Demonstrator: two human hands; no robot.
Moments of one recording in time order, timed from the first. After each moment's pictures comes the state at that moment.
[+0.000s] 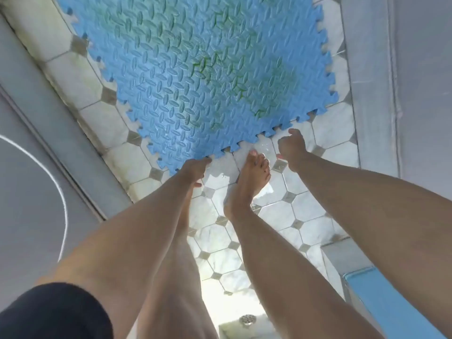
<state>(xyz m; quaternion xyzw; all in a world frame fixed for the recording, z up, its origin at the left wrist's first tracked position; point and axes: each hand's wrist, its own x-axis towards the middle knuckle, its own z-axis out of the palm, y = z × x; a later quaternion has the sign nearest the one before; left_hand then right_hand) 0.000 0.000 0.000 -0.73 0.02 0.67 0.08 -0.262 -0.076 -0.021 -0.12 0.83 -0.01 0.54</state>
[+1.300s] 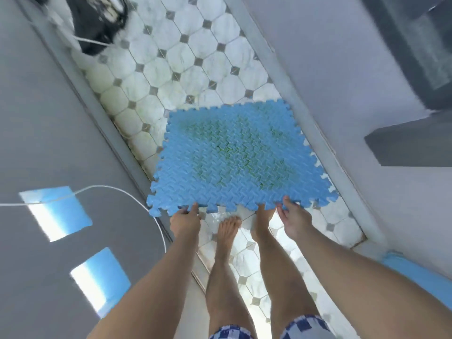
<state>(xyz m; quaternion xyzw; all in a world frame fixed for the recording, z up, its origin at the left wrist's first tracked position) 0.093 -0.008 0.319 -0.89 0.05 0.45 -0.08 -0.194 0.002 0.299 0.22 0.71 -0.40 0.54</state>
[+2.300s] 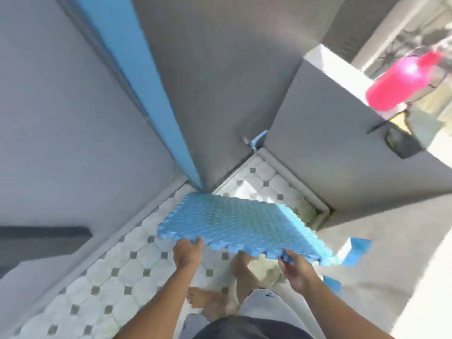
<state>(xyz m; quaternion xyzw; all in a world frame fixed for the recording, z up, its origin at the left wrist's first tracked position) -0.273 0.283 0.601 -0.33 0.85 0.29 0.30 -0.159 0.557 0.579 0.68 0.26 -0.68 0.08</state>
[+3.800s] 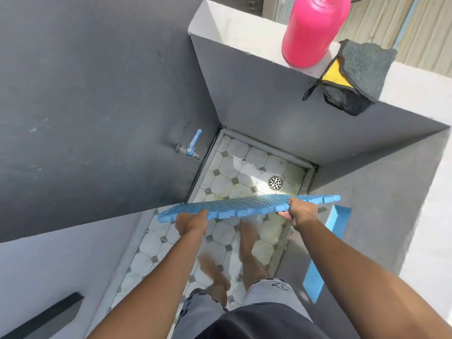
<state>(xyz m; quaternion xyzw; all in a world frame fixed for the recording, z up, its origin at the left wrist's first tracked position) -0.403 0.504 0.572 -0.36 0.82 0.29 0.34 -0.253 0.753 0.507 0.76 0.31 -0.57 0.05</state>
